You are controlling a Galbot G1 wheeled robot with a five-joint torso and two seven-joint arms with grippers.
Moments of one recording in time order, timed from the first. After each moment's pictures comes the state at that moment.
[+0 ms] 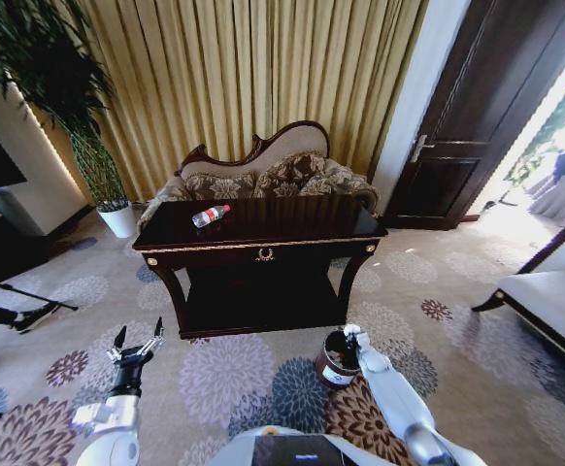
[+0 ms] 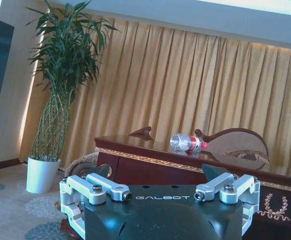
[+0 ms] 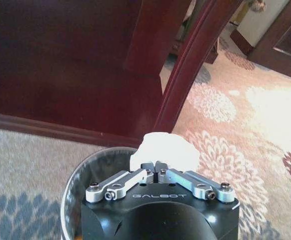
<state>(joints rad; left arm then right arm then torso) 1.76 -1.52 -0.88 -2.00 -0.46 -0.25 0.22 -0.91 1.30 0.42 0.68 -0.04 -0.02 0.01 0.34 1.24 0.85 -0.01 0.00</state>
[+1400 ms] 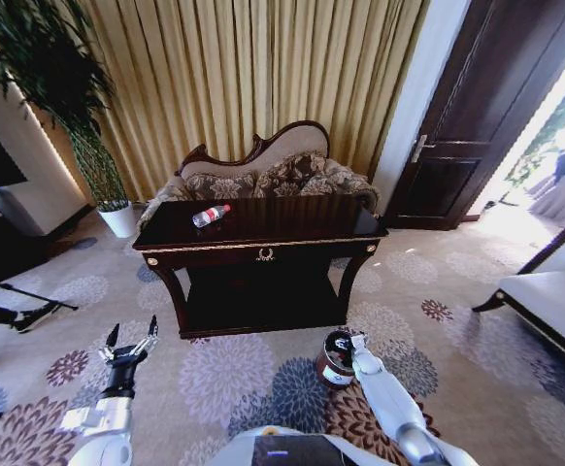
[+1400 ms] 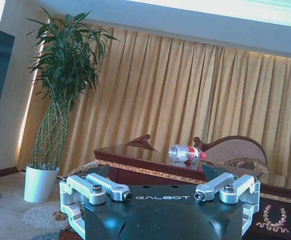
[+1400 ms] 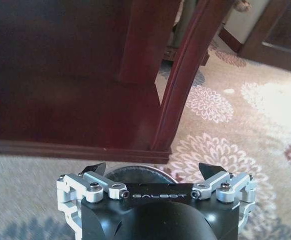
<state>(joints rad) 1.79 -1.53 -0.91 -2.06 -0.48 -0.25 0.23 -0.92 1.31 0.42 0.79 0.09 -0.08 0.05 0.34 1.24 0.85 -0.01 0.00</state>
